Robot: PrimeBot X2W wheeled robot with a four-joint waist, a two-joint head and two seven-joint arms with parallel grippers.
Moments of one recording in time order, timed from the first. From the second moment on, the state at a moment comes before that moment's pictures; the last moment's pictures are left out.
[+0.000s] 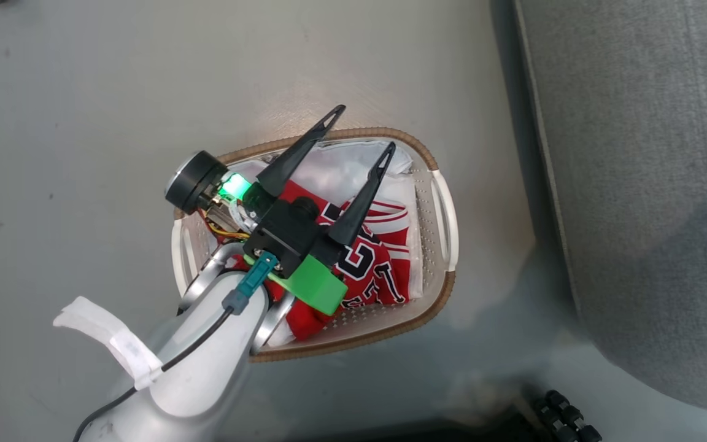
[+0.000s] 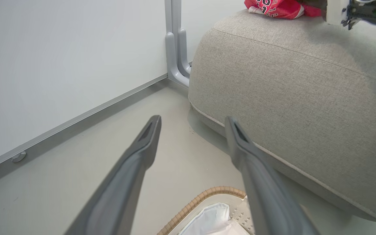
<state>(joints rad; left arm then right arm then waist) -0.61 0.16 -0.63 0.22 -0.11 -0.12 -0.26 -0.99 -0.25 -0.55 0.67 -0.39 0.13 -0.26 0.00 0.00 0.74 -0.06</state>
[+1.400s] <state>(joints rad) -0.15 0.06 -0.06 0.25 -0.21 -0.05 -0.26 -0.49 -0.05 -0.06 0.45 -0.05 0.13 -0.26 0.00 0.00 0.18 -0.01</state>
